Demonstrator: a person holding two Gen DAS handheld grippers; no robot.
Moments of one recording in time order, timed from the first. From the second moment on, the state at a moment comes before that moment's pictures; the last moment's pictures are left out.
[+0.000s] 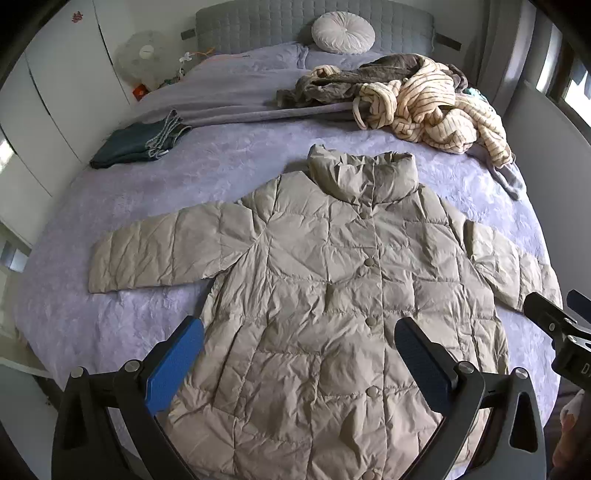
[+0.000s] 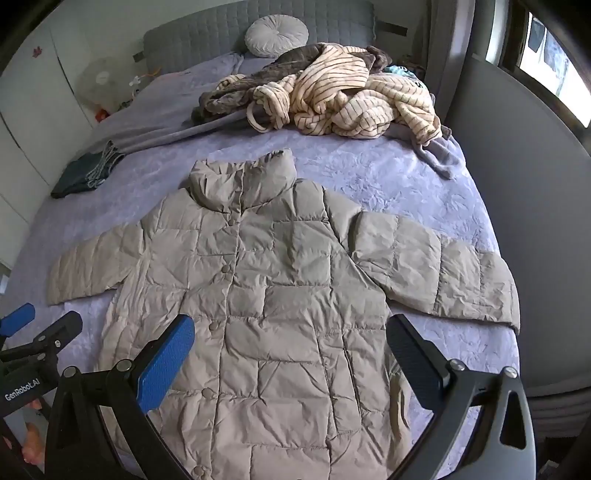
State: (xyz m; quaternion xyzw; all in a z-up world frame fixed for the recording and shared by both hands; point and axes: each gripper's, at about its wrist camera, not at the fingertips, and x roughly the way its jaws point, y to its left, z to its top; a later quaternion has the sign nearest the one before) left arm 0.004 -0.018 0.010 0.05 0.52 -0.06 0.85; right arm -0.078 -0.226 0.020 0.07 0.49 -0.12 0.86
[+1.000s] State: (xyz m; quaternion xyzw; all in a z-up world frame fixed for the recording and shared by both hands) left arm 0.006 -0.018 0.015 0.05 0.52 -0.07 0.85; right arm -0.082 -0.231 0.021 0.07 0.49 -0.13 0.86
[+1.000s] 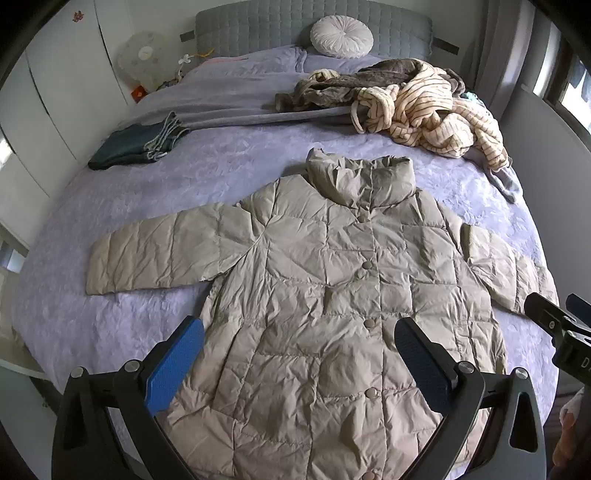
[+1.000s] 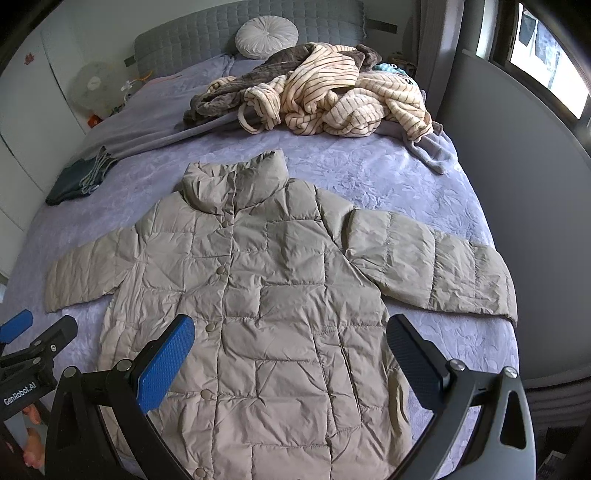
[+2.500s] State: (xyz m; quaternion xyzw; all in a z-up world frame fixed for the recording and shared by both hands) left arm 0.007 -0.011 0.015 0.05 0.52 -0.06 0.85; right arm -0.083 -0.230 0.022 0.07 0.49 -0.13 0.86
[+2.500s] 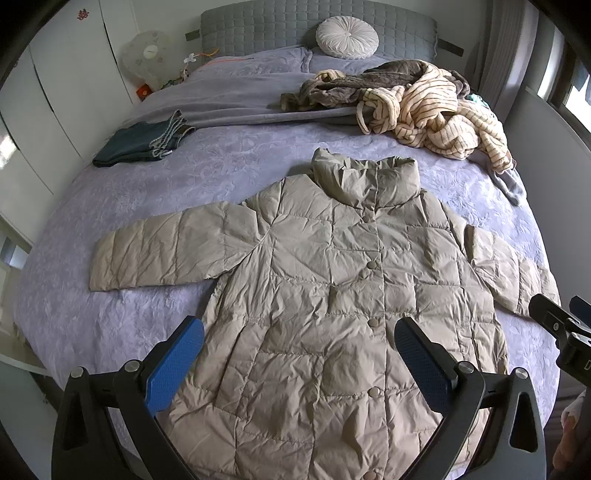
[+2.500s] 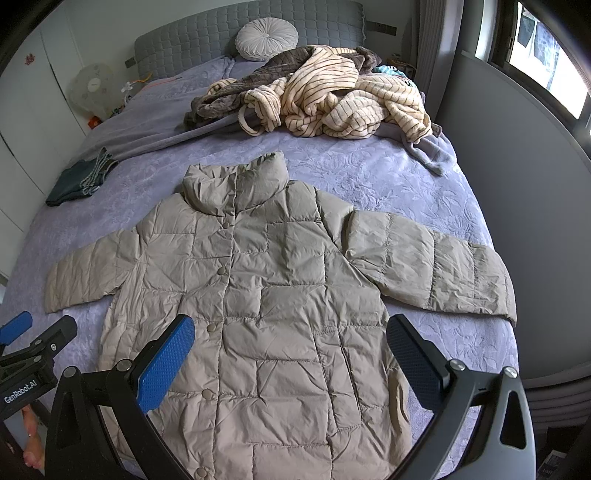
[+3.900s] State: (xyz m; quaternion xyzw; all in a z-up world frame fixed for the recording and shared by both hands) left arm 0.000 -0.014 0.011 0.05 0.51 -0.07 0.85; right arm -0.084 -0.229 0.022 0.07 0.49 -0.13 0.86
